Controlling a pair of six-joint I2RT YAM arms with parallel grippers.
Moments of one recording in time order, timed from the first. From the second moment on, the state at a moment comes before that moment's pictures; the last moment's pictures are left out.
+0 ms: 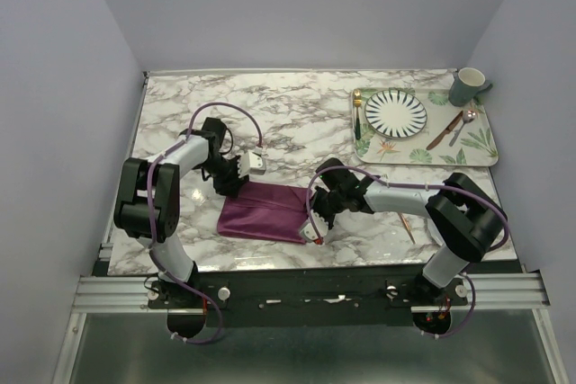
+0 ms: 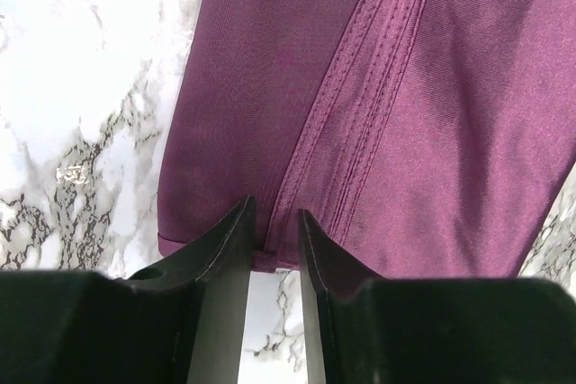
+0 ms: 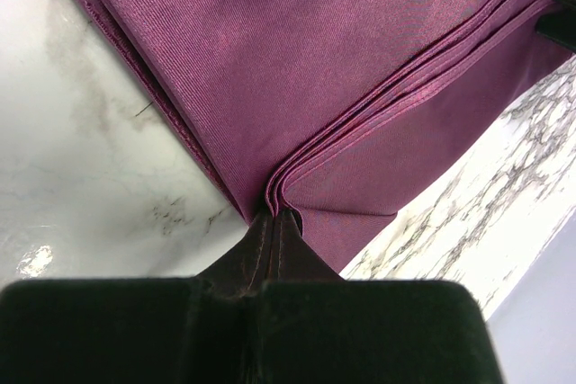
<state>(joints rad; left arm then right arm) -0.17 1.74 1.08 -0.84 0.54 1.19 0.80 1.66 0.81 -0.18 -0.45 -1.82</state>
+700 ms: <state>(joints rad) -0.20 1.68 1.01 -0.76 0.49 1.23 0.79 1.66 0.81 -0.18 -0.45 -1.80</state>
